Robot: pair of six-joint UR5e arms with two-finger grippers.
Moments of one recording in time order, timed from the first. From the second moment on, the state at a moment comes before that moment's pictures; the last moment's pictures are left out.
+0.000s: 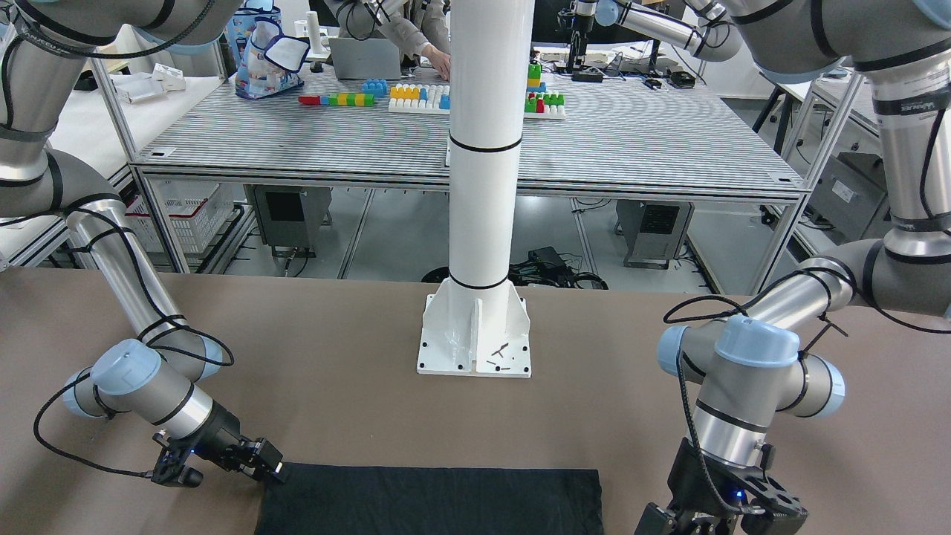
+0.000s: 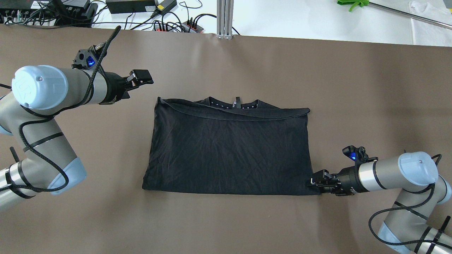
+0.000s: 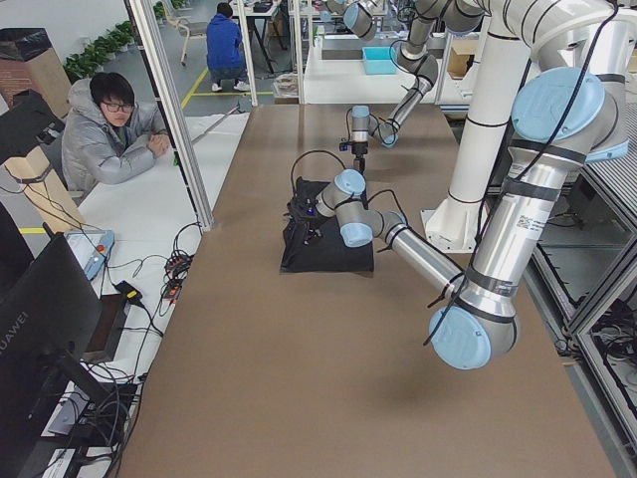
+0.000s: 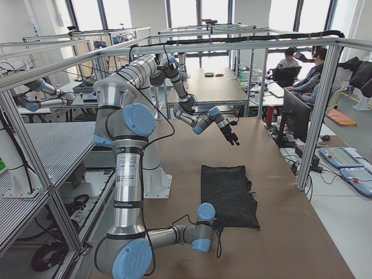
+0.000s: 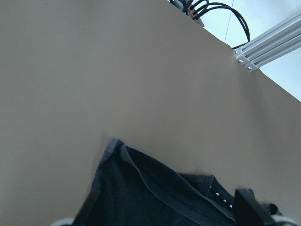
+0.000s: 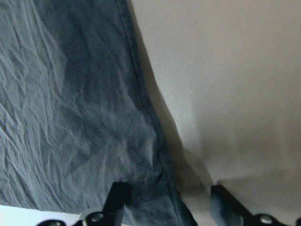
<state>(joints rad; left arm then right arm) -0.80 -1.98 -1.80 -2.12 -1.69 -1.60 0.67 -1.51 1.56 -0.38 2.17 1.63</state>
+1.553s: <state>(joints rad) -0.80 -1.97 -1.80 -2.13 -1.67 -1.59 0.43 -1.53 1.78 -0.37 2.18 1.63</state>
